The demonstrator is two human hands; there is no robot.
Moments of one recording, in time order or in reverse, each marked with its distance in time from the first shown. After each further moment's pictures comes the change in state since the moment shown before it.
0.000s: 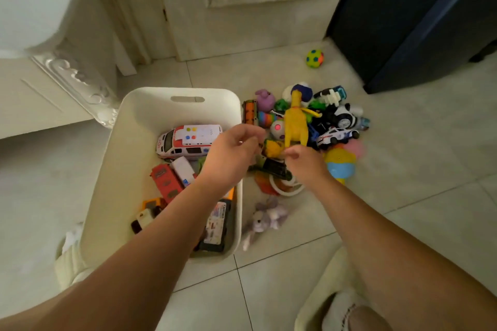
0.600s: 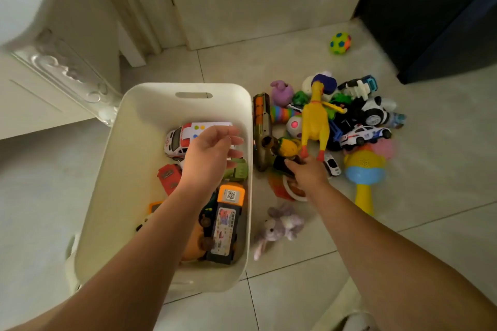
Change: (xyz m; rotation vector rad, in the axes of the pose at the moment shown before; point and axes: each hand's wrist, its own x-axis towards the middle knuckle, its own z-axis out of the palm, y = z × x) left_hand 0.031 -0.030 -0.027 -0.060 0.257 -0.165; right_hand 0.053 0.024 0.066 0.549 -0.038 0.319
